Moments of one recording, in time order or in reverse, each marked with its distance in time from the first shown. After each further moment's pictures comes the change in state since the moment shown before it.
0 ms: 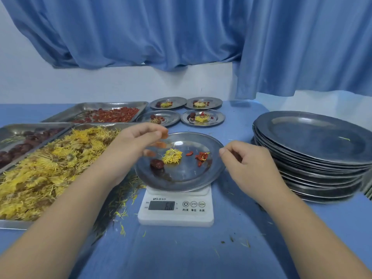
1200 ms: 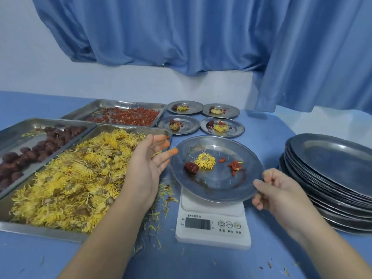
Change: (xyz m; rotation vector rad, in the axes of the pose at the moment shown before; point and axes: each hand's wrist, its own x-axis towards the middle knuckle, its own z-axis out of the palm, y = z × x) left_hand -0.017 -0.006 -0.020 -0.658 0.379 -0.148; right_hand -0.001 -0.005 0.015 0.789 -0.130 0.561
